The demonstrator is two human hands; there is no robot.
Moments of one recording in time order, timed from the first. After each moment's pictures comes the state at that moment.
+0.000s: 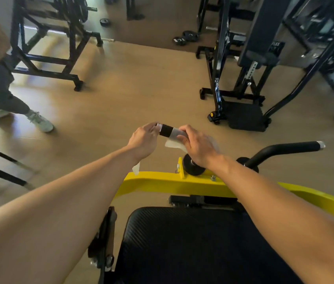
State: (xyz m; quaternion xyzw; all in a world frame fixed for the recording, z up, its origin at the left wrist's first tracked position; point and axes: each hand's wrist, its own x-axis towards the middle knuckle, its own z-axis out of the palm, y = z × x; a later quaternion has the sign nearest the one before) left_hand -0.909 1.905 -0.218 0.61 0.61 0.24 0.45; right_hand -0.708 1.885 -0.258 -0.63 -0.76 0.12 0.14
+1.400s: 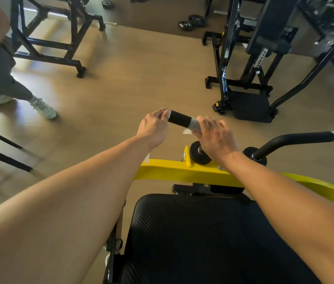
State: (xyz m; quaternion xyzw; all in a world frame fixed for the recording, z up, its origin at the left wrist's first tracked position) left_hand -0.903 1.905 -0.230 0.58 0.62 0.24 0.47; right_hand -0.690 1.869 -0.276 -0.60 -0.79 -0.12 0.05
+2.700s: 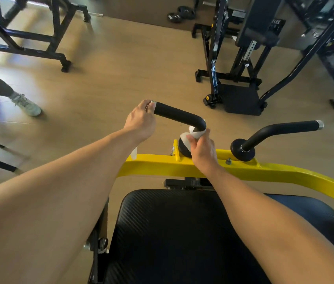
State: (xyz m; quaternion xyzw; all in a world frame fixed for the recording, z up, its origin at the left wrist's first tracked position) left_hand -0.892 1.903 -0.229 0.58 0.64 0.24 0.45; right_hand -0.696 1.836 -0.329 -0.79 -0.51 0.21 0.25
